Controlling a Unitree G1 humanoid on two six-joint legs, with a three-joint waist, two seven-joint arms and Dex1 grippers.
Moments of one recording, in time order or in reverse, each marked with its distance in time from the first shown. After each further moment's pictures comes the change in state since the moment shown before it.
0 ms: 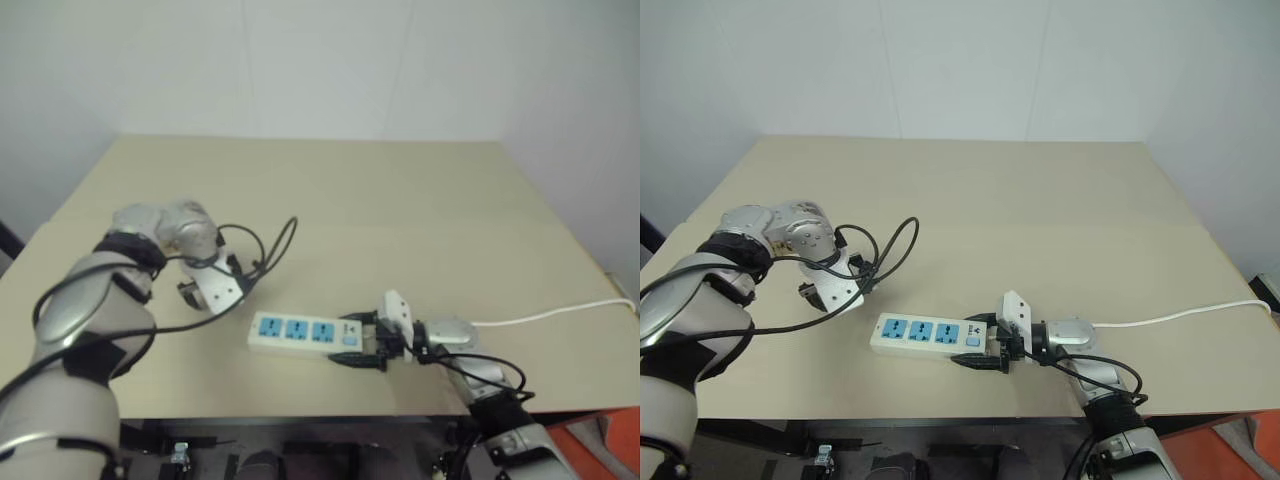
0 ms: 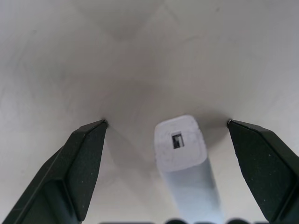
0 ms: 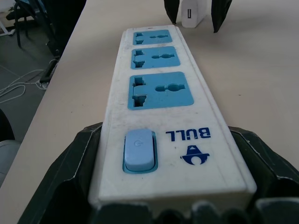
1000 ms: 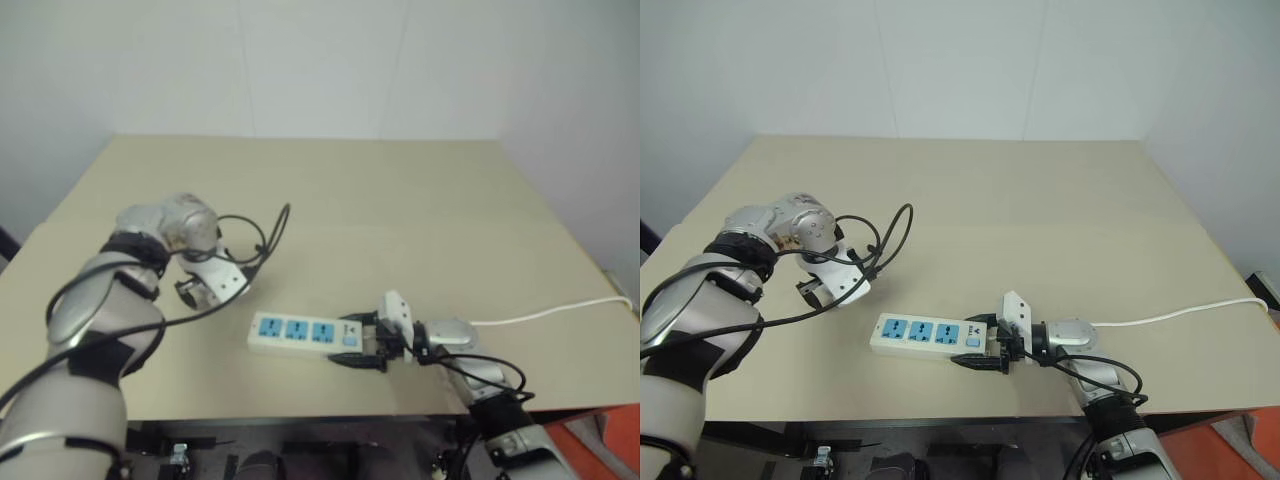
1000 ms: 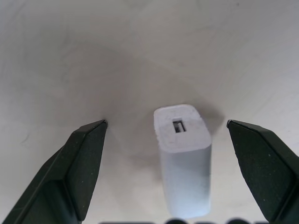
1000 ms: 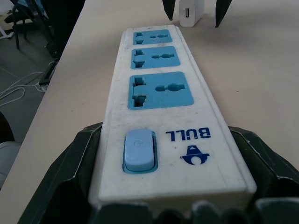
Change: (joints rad) left arm 0.006 -0.038 0.130 0.029 0.017 0.168 -0.164; right arm 0.001 0.000 0.000 0.000 0.005 0.006 0.000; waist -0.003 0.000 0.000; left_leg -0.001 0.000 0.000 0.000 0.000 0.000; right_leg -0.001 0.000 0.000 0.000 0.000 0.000
